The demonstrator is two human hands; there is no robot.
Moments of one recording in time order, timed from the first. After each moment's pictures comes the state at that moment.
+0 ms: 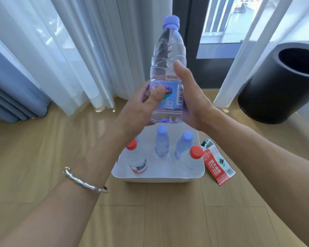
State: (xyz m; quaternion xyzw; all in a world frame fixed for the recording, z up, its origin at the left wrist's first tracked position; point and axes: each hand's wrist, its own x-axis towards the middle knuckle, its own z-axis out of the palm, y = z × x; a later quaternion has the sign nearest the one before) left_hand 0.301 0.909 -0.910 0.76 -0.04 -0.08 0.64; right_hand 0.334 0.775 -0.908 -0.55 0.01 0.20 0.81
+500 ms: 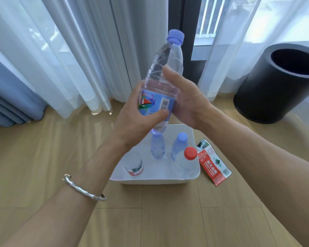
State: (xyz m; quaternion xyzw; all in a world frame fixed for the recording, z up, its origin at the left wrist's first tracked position) left_hand 0.294 0.902 -0.925 0.83 -0.04 0.01 0.55; right_hand 0.335 0.765 -0.909 -0.53 -0.06 0.18 0.83
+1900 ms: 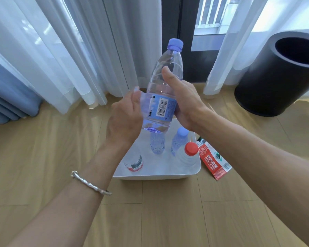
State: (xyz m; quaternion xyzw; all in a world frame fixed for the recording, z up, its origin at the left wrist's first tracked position) left_hand 0.303 0.906 -0.944 0.91 0.03 0.16 0.38; right_hand 0.342 0.771 -0.934 -0.61 0.07 0.11 0.78
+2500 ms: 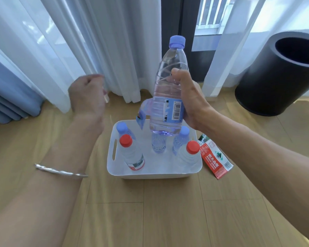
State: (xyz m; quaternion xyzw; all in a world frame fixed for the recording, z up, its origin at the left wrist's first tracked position) left_hand 0.326 0.951 -0.906 0.68 0.25 0.17 0.66; right_hand 0.342 0.764 -0.937 -0.63 0.03 0.08 0.77
